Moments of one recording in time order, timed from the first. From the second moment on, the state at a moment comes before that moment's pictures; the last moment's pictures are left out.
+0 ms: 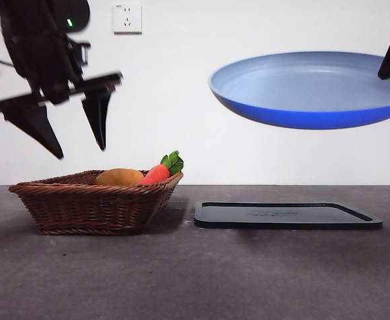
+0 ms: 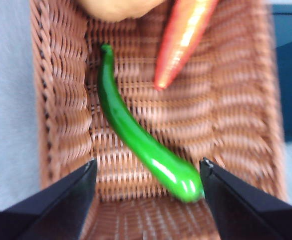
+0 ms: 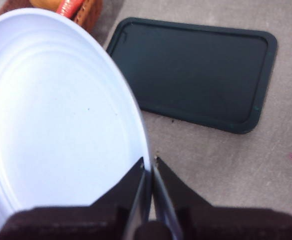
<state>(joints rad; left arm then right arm) -0.30 1.74 1.42 -0.78 0.07 -0.31 0.12 1.03 0.96 -0.74 -0.36 -0.05</state>
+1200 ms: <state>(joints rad) -0.33 1.97 1.43 -0.68 0.04 -0.47 0.12 1.03 0.96 -0.75 -0.36 -0.05</state>
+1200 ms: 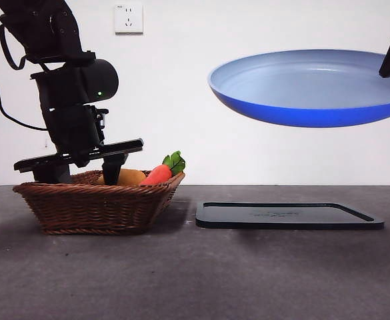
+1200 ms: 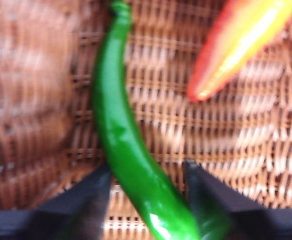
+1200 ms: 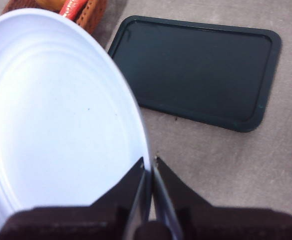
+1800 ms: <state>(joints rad) -0.33 1.92 1.43 -0.67 0.07 -0.51 0.12 1.03 0.96 -0.74 -0.36 -0.05</state>
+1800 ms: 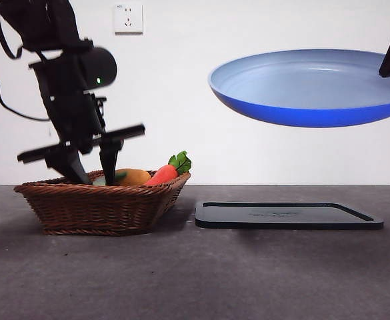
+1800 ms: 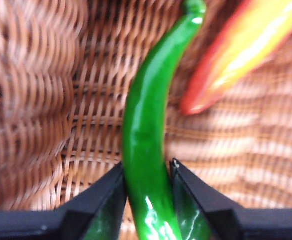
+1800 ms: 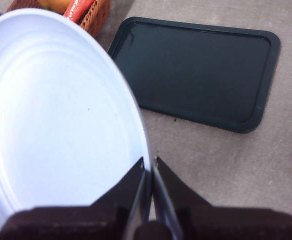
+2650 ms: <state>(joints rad) -0.51 1.60 1.43 -0.68 0.32 -0.44 0.18 1.34 0.96 -0.60 -0.41 0.11</state>
